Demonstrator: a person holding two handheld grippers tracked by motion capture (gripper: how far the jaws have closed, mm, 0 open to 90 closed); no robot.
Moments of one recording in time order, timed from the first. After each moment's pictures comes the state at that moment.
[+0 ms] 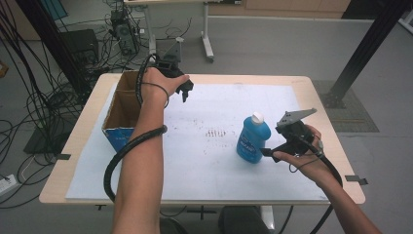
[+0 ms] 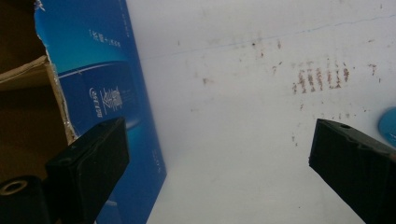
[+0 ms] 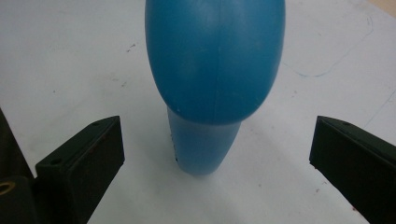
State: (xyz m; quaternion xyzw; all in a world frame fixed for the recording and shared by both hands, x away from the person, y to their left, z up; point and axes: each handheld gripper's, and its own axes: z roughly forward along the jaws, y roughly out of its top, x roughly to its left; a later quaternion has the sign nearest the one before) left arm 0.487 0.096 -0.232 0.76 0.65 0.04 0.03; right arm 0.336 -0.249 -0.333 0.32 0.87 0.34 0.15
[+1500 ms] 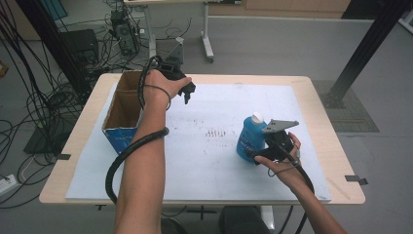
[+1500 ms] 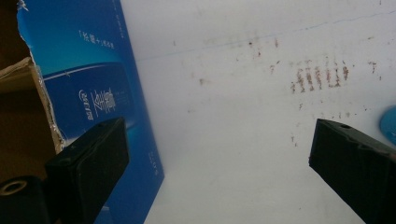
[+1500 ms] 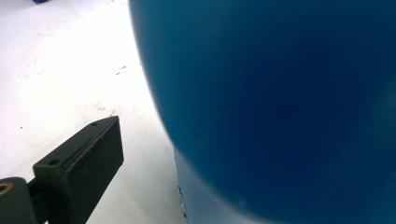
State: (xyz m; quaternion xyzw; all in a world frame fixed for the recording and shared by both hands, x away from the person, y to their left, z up) left arm 0.486 0.092 -0.236 0.76 0.64 0.04 0.03; right arm 0.343 -0.221 -0.380 0.33 0.84 0.39 0.17
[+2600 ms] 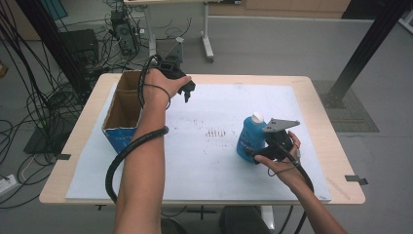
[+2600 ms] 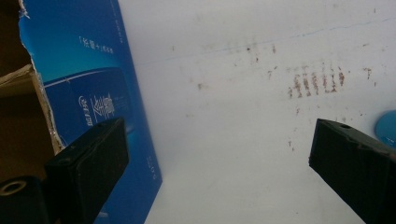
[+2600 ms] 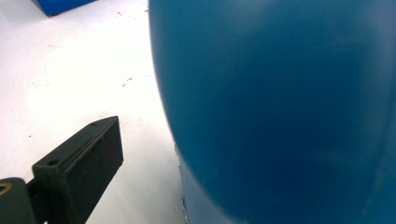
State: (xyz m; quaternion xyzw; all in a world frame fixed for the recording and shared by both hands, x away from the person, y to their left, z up) left arm 0.488 0.093 -0.236 0.76 0.64 0.04 0.03; right arm 0.343 -0.221 -0.376 0.32 0.84 0.41 0.17
